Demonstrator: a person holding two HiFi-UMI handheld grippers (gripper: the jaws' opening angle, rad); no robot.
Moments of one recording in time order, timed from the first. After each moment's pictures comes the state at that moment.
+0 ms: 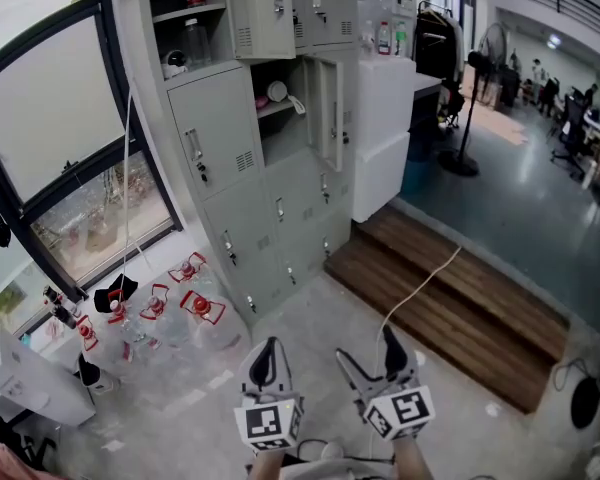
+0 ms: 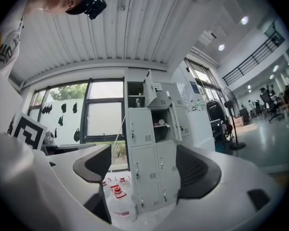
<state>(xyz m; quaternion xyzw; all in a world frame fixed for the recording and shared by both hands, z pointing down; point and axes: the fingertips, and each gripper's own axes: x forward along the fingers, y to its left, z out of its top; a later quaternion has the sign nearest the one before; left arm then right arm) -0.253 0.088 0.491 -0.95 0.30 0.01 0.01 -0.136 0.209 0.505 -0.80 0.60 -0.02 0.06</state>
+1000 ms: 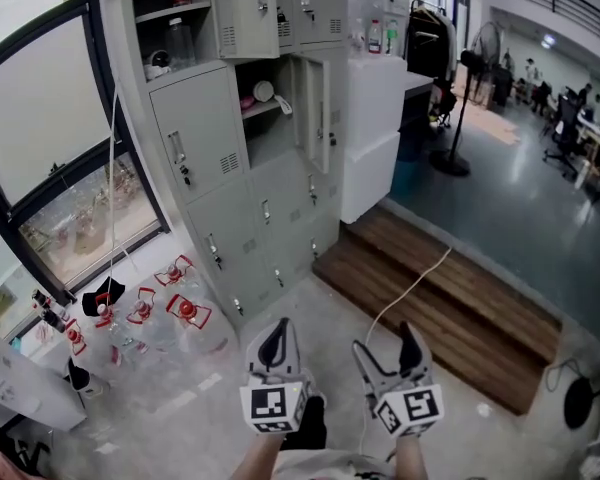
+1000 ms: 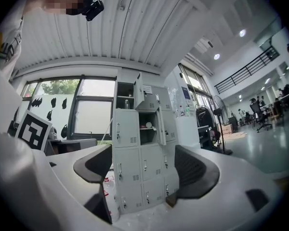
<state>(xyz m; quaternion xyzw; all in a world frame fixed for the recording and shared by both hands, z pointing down) -0.172 0.089 0.481 -0.97 0.24 0.03 0.00 -0.069 0.235 0.503 -0.84 0.54 0.00 0.04</state>
